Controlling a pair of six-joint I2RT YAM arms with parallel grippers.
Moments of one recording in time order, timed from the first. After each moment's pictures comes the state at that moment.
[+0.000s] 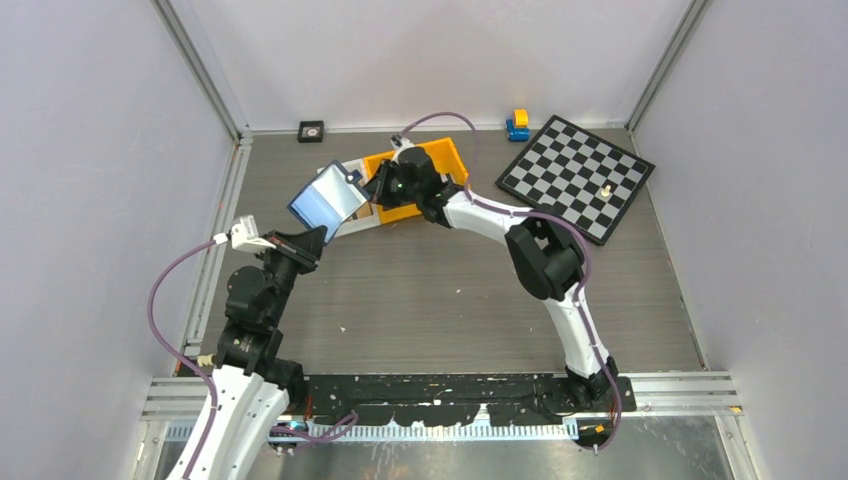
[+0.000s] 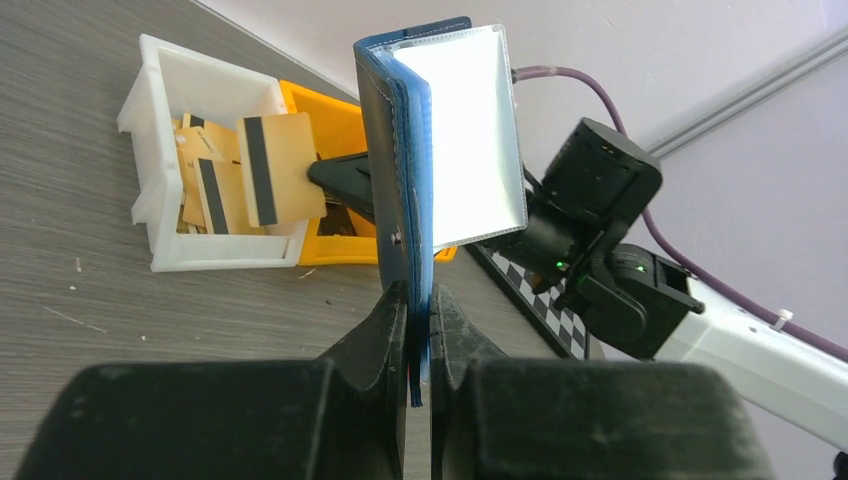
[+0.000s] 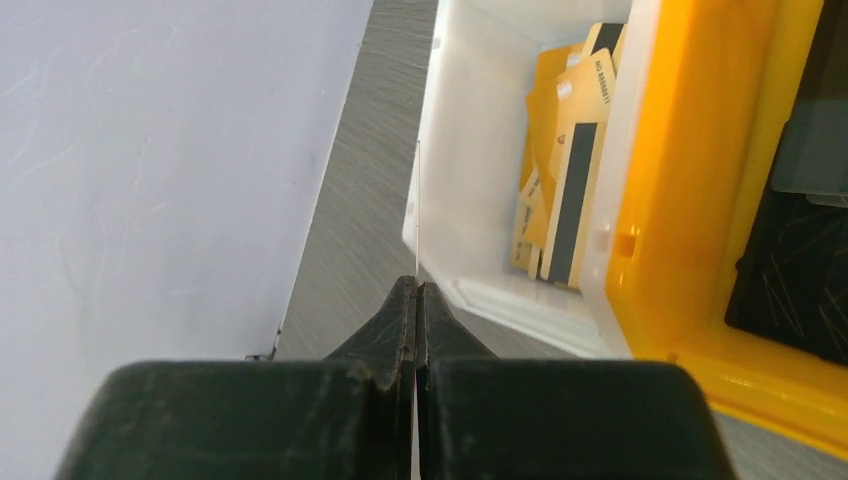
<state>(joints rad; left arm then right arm) -0.21 0.43 0.43 0.02 -0.01 -0.75 0.71 2.20 1.68 0.20 -0.27 0.85</state>
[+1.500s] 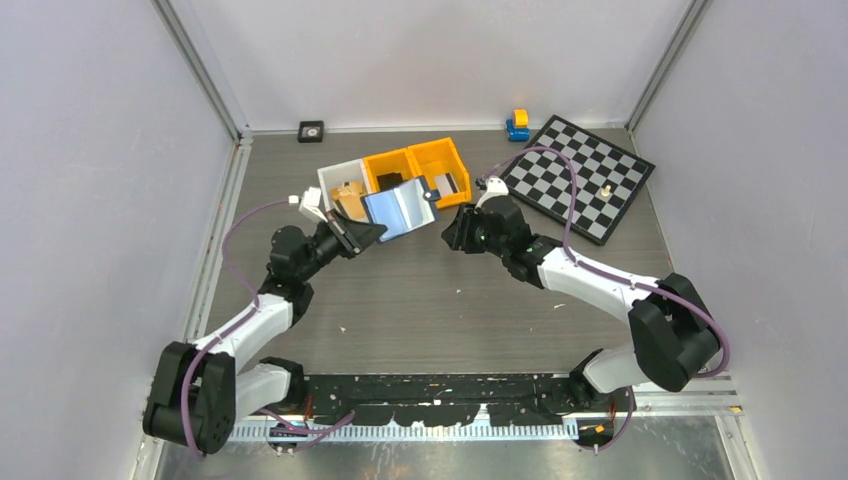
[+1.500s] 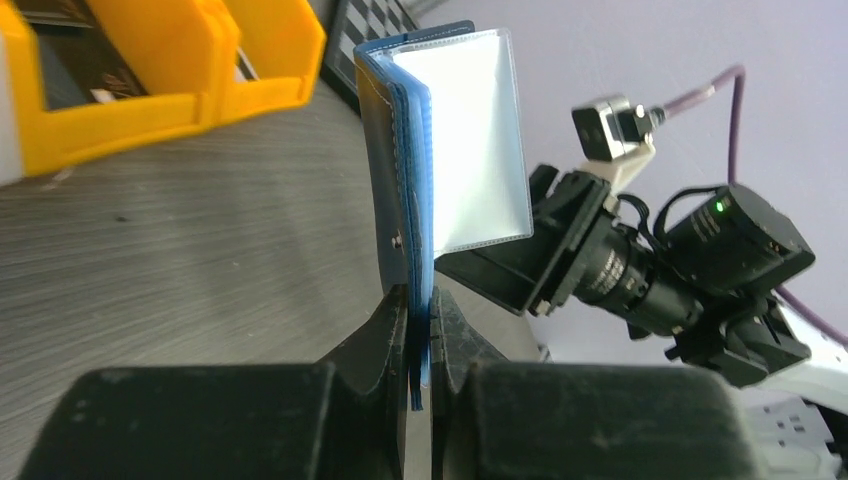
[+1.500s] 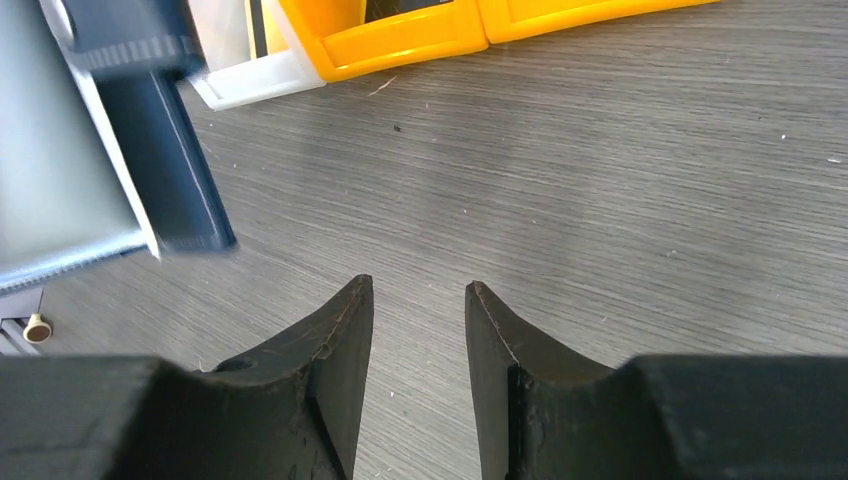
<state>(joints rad) -0.24 1.09 0.40 0.65 0.49 -0.94 0.65 1.41 0.83 0.09 0.02 0.57</state>
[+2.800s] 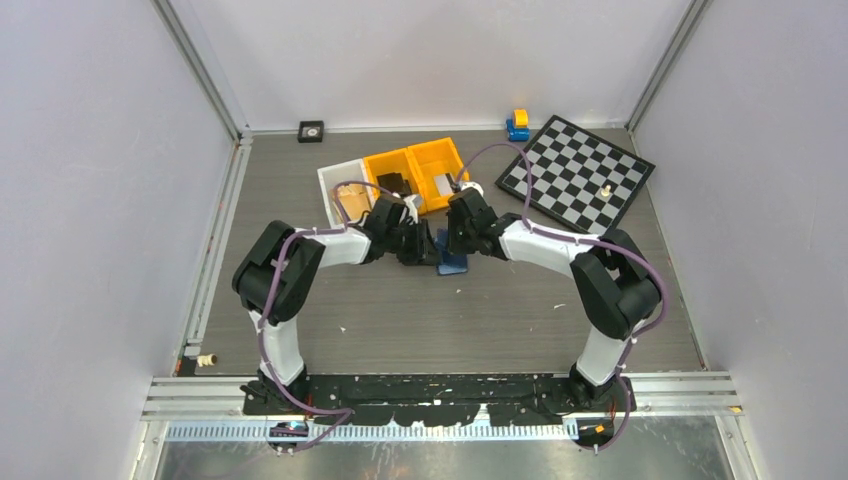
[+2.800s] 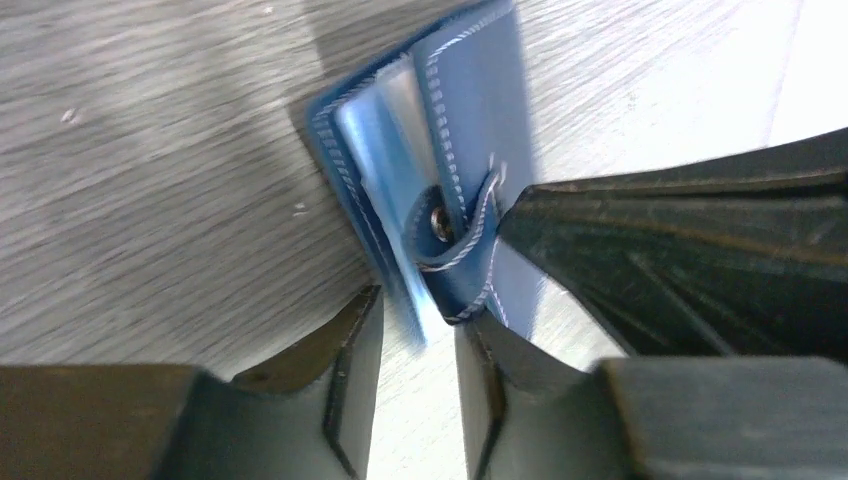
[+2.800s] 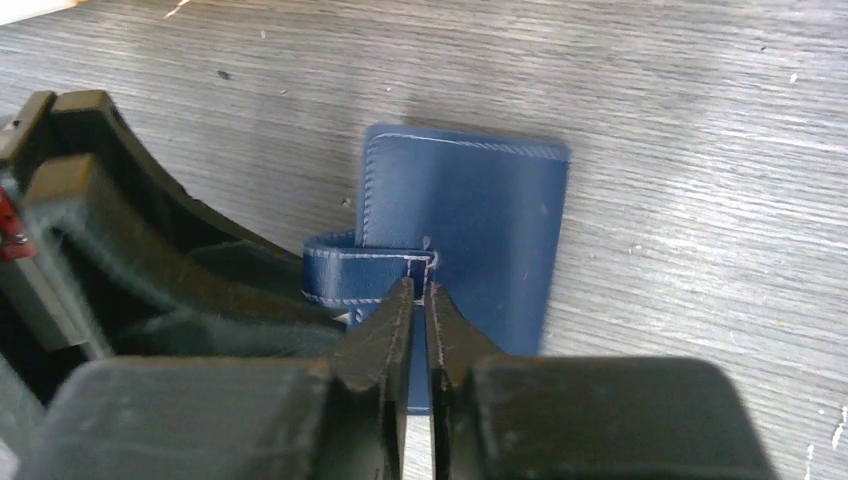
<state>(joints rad) -0.56 1.88 1.00 0.12 0.48 -0.65 0.66 1.74 1.08 -0.18 0.10 0.52</state>
